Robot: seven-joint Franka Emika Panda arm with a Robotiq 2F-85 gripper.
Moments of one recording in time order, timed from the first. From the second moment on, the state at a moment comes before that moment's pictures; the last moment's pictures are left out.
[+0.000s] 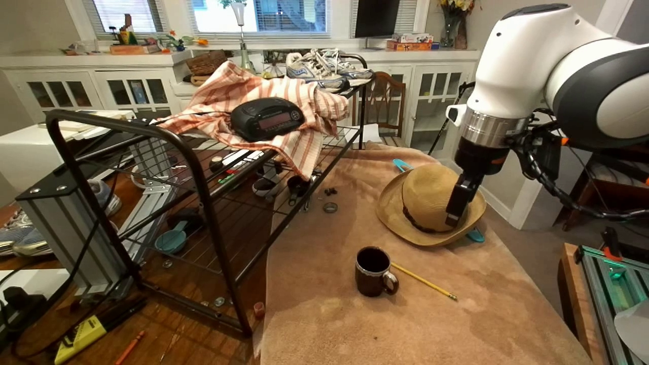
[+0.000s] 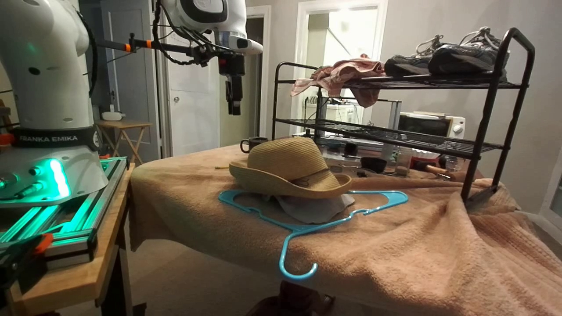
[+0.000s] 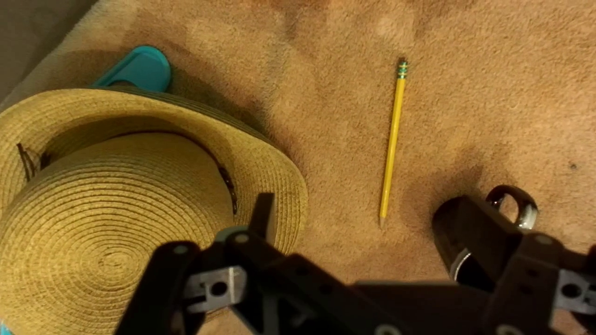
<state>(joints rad) 0.00 -0.38 0.12 -2.75 -0.07 2.42 0.27</state>
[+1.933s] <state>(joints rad) 0.10 0.17 0.11 -2.72 0.10 2.93 0.28</state>
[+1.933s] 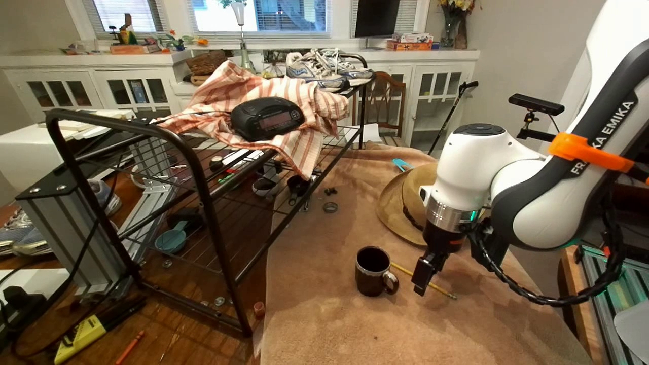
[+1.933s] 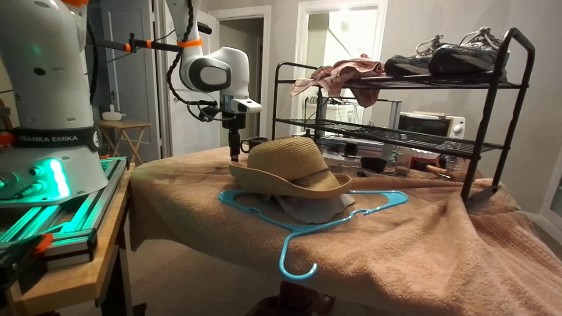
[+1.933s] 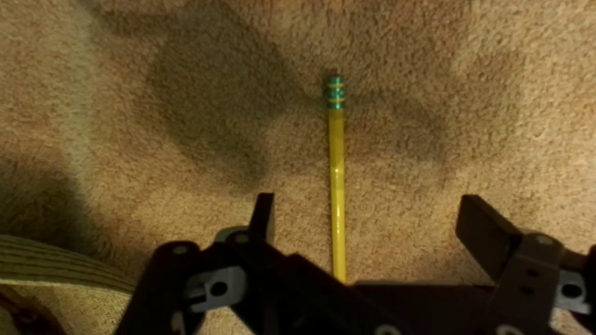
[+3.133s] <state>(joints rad) 0.16 0.27 0.01 -2.60 -0.02 2.93 0.29</state>
